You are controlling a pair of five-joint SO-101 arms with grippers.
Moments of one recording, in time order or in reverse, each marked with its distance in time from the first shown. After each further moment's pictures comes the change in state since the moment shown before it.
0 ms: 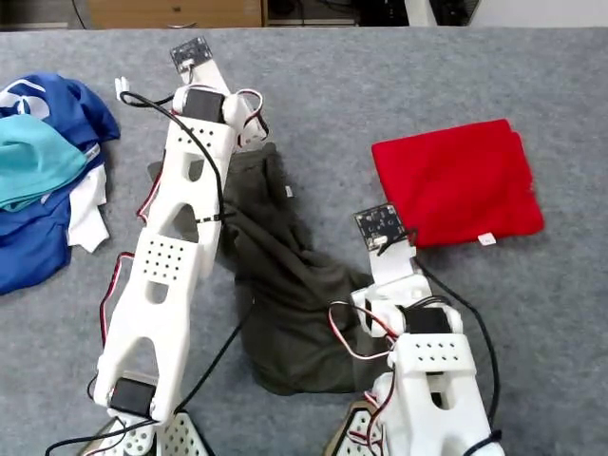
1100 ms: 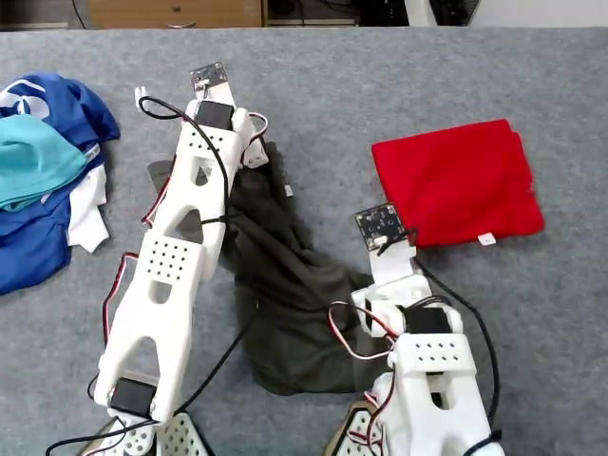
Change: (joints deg) left arm 0.6 2.9 9.1 -3.9 -4.0; right arm 0.0 0.0 0.0 0.0 0.0
